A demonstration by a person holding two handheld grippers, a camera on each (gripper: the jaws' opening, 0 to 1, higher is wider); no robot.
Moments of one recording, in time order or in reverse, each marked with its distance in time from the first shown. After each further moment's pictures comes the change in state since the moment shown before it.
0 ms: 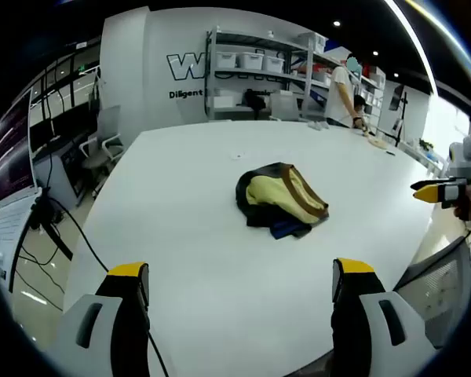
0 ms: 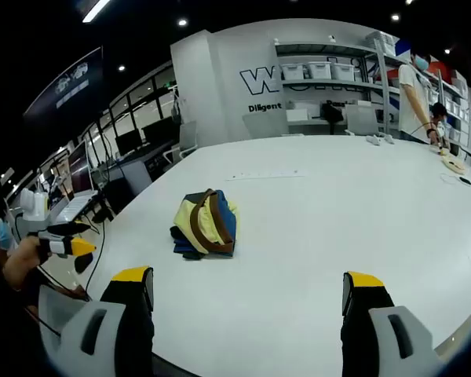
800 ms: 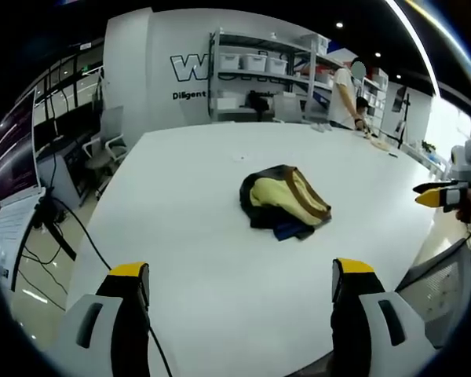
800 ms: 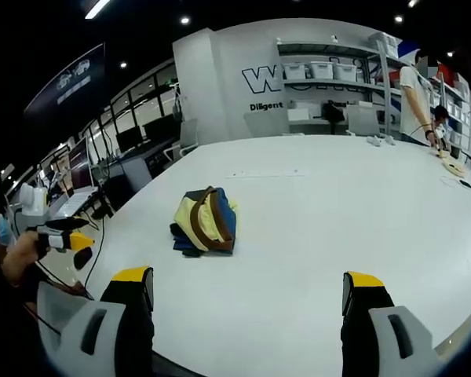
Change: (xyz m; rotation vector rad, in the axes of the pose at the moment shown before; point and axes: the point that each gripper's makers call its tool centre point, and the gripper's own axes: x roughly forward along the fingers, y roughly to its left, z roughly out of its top) left arm -0.003 0.005 0.002 -0.005 -0.008 0.016; right arm 0.000 -0.001 -0.002 -0.014 0.010 -0.002
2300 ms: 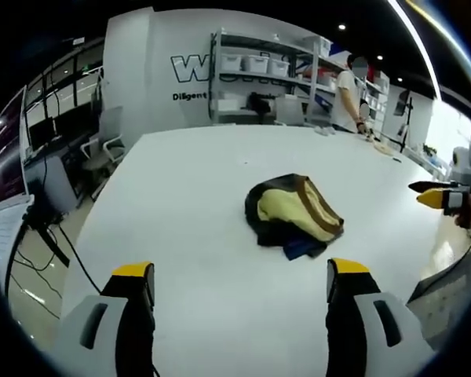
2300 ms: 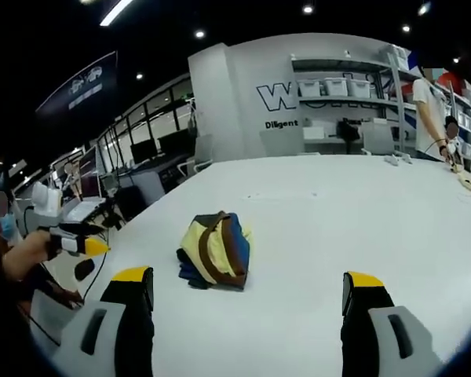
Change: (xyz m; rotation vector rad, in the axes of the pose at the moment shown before) left arm 0.049 0.011 0.021 -0.011 -0.010 -0.006; right arm 0.051 0.016 0.036 -0.044 -0.107 0.089
